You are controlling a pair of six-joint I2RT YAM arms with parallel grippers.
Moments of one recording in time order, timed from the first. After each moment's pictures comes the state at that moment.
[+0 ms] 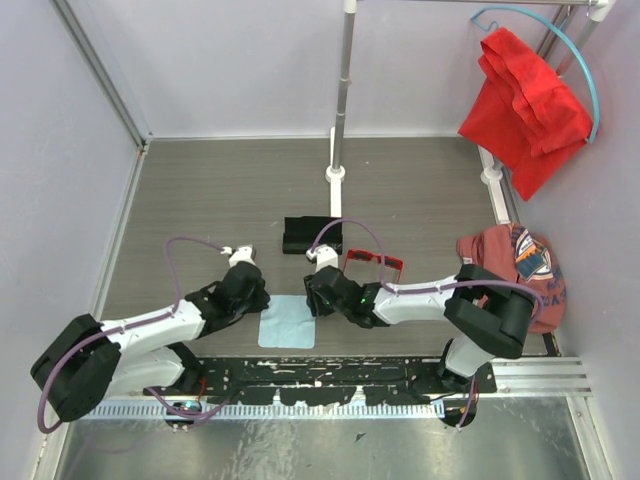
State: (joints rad) left arm -0.78 1.13 0.34 -0.03 -0.24 -0.75; right arm 1.08 1.57 0.66 0.15 0.26 0.55
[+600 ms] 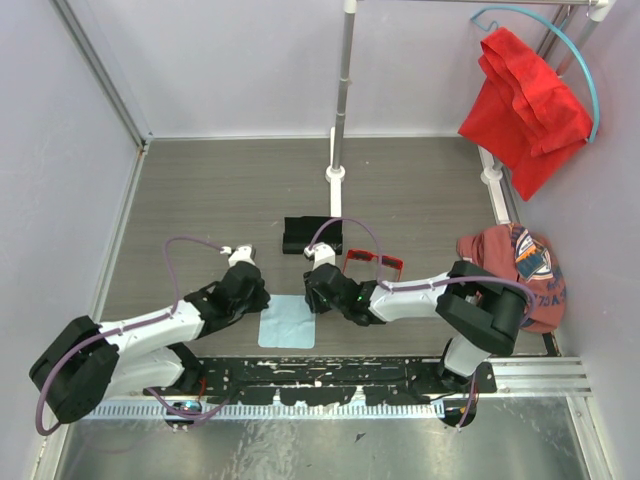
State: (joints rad) left arm -0.78 1.11 0.34 -0.03 -0.24 -0.74; right arm 1.07 1.61 0.68 0.19 0.24 0.56
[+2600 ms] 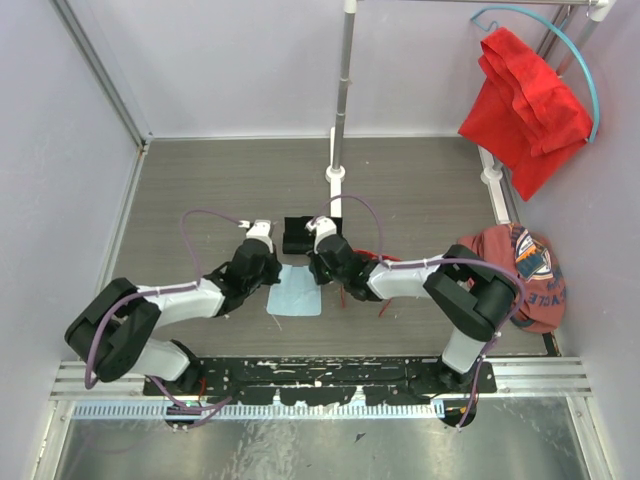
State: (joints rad) left arm -0.70 1.41 0.47 0.32 -0.23 -0.47; right arm 0.88 1.71 0.77 0.31 0.15 0.34
